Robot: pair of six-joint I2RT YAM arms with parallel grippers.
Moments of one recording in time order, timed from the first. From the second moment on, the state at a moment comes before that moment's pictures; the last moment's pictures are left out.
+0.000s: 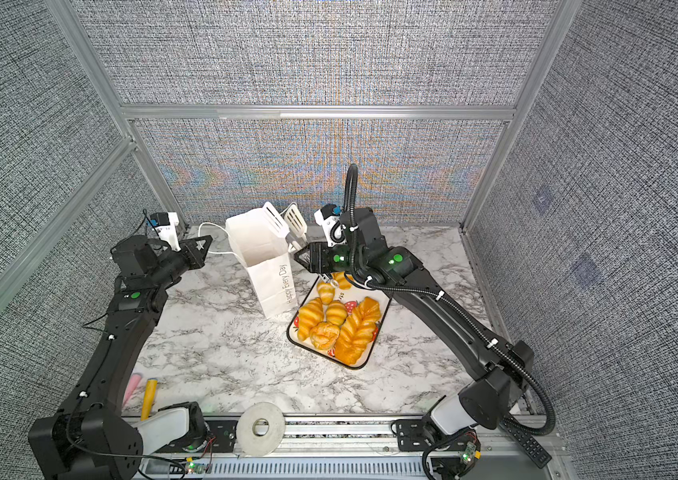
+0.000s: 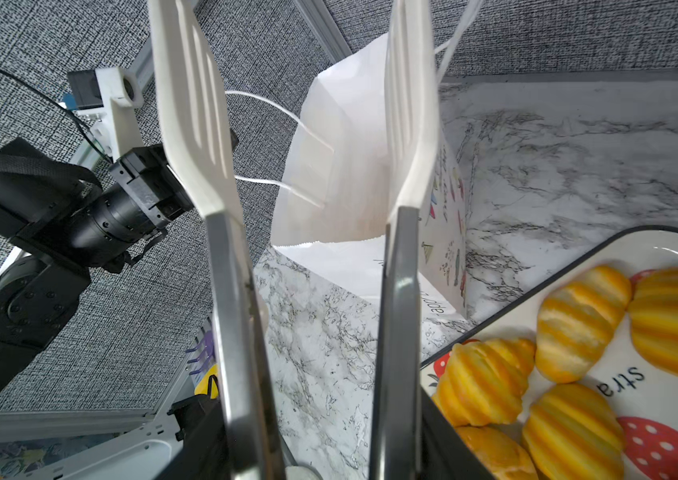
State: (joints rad) left arm 0.10 1.17 1.00 -0.07 0.55 -0.37; right arm 0.66 1.49 1.59 -0.57 -0.35 0.50
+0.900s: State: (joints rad) left arm 0.10 1.18 1.00 -0.07 0.55 -0.37; right arm 0.44 1.36 1.40 -0.59 -0.31 0.55
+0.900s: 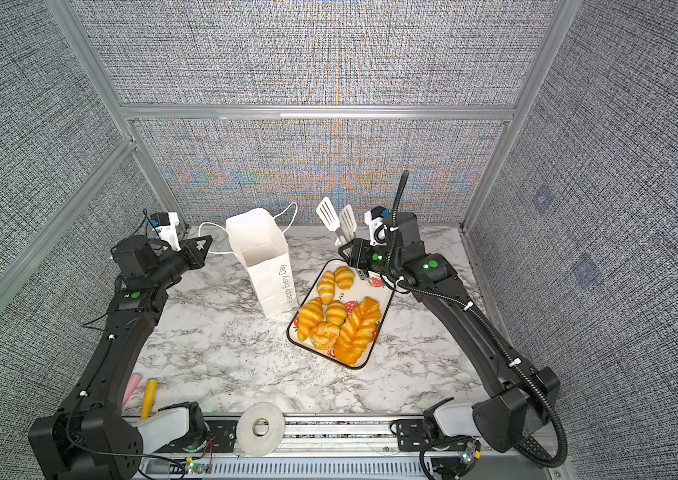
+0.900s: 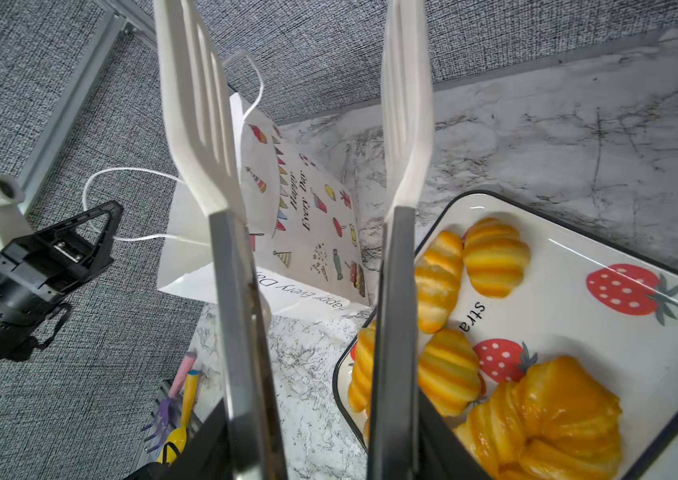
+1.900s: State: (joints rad) left arm 0.10 1.18 1.00 -0.07 0.55 -0.37; right arm 0.35 1.49 1.23 -0.60 -0.27 0.63
